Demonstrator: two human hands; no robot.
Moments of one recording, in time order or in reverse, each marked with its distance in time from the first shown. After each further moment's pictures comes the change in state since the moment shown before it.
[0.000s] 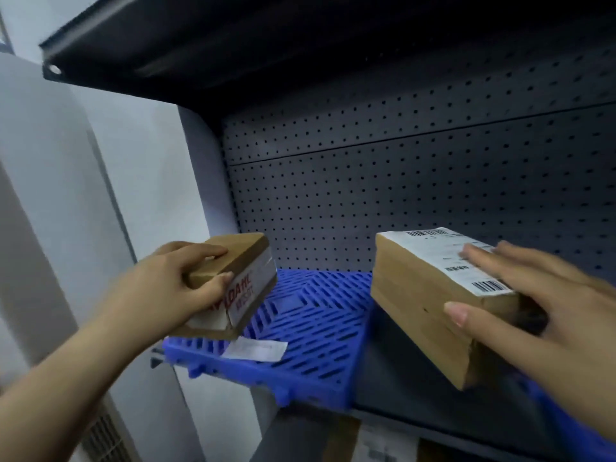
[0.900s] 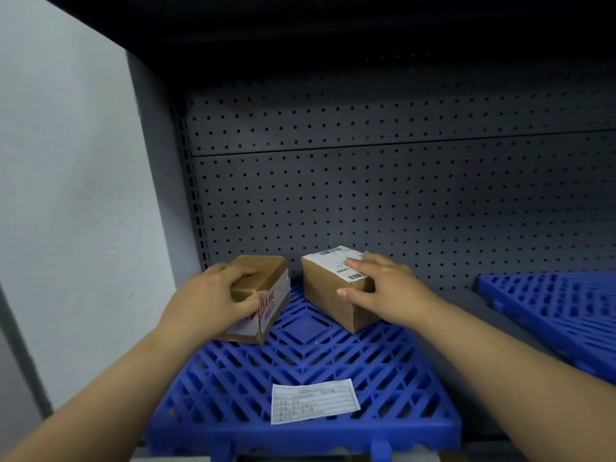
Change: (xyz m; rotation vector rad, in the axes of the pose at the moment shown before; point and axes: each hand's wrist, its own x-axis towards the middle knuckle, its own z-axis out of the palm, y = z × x) left_hand 0.129 -0.110 0.137 -0.168 -0.180 0.289; right_hand 0.143 -0.075 0.177 -0.147 -0.159 0.121
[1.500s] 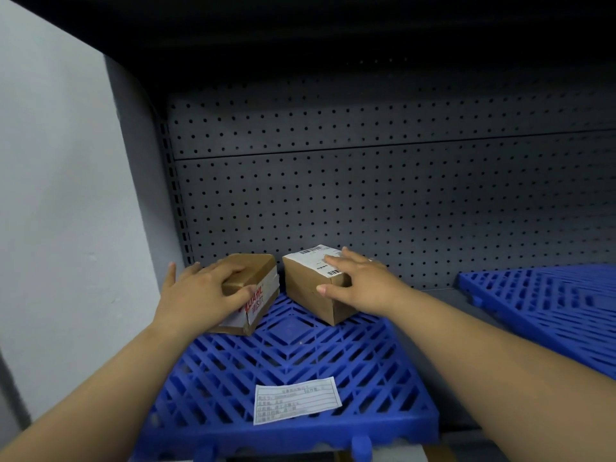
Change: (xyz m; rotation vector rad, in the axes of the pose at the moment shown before) left_hand 0.014 0.005 0.007 0.139 -0.048 -0.047; right_hand 0.020 0.005 0.004 -0.013 -0.094 -0.009
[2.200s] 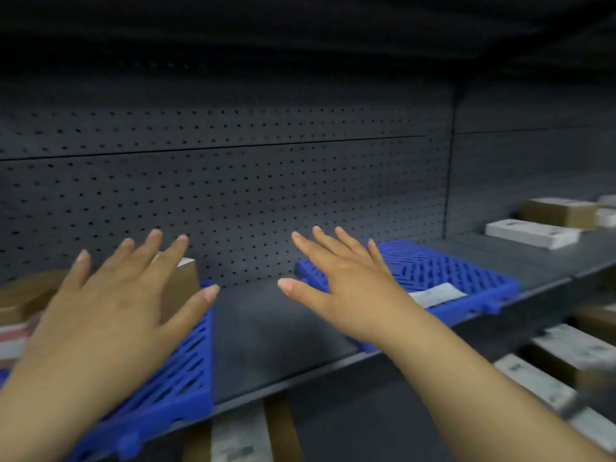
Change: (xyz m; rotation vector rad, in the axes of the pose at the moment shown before) left_hand -0.099 0.201 -0.053 0.035 0.157 0.301; right_hand -0.209 0.082 -0.107 -0.153 0.250 0.136
